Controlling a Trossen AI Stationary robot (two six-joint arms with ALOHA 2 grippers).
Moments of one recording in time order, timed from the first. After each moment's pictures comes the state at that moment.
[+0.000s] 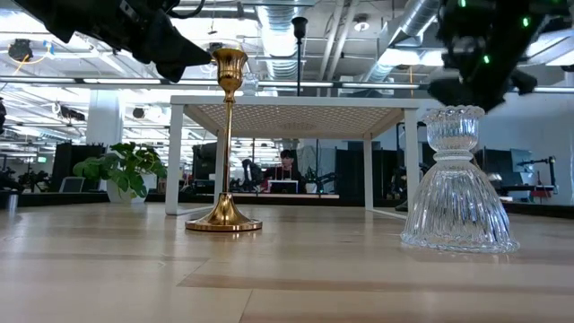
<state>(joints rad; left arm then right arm) 0.03 0.70 0.49 0.07 0.05 0.10 -0.17 0.99 0.76 -1.02 0.83 0.83</state>
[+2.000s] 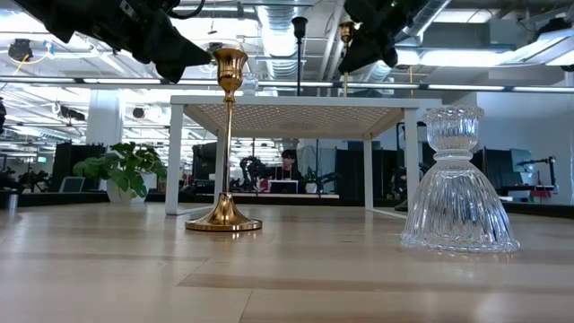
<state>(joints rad) 0.03 0.70 0.49 0.07 0.05 0.09 -0.34 1.38 1.30 -0.59 0.13 0.11</state>
